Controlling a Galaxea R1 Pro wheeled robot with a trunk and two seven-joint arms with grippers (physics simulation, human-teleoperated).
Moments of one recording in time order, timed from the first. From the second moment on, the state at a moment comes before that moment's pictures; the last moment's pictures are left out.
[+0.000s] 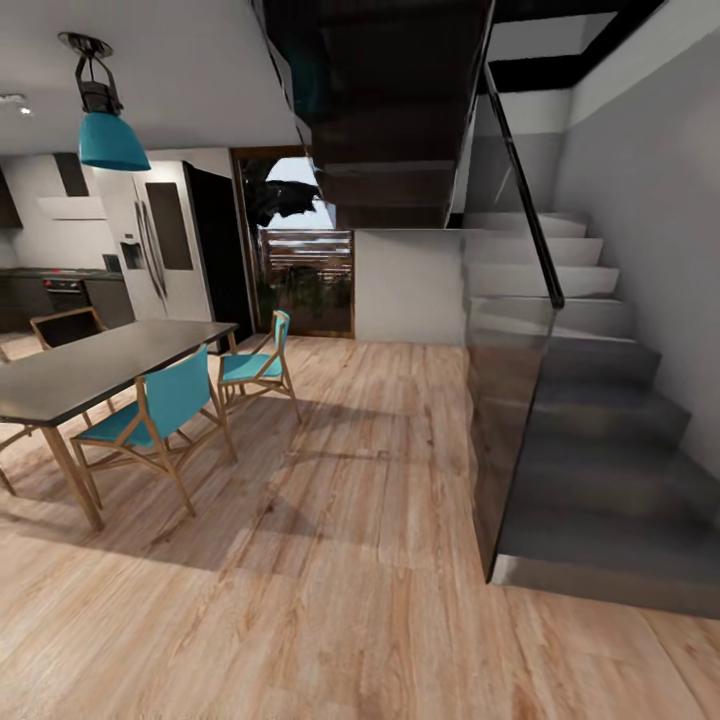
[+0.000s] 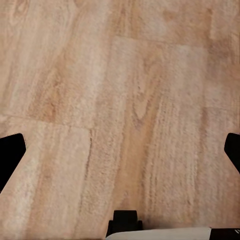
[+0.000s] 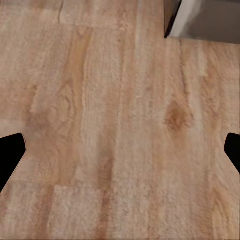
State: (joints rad) left arm 0.00 0.03 0.00 -0.43 0.00 -0.24 0.00; right arm -0.01 0.02 0.00 -0.61 0.00 -0.26 -0.11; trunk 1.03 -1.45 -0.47
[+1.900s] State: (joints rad) left arm 0.00 0.03 0.00 -0.43 0.00 -0.24 0.00; right arm -0.01 0.02 0.00 -0.61 0.00 -0.26 -0.10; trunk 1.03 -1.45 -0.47
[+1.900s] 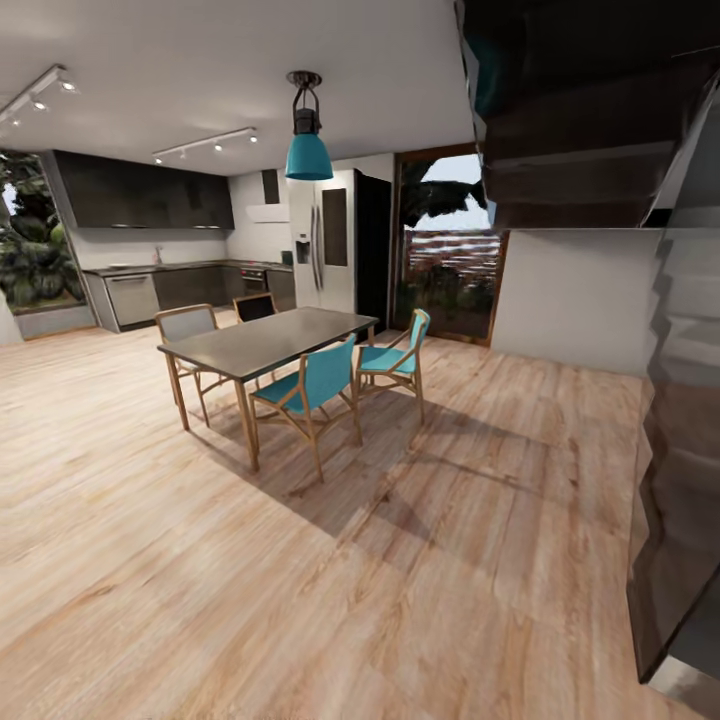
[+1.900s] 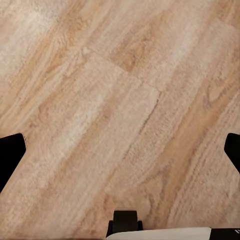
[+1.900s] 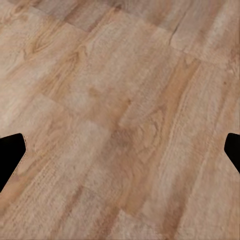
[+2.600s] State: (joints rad) left arm 0.00 0.03 0.00 -0.43 0.00 -0.24 0.00; right arm -0.01 0.02 0.00 -0.61 0.00 -0.27 -0.10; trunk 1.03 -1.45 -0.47
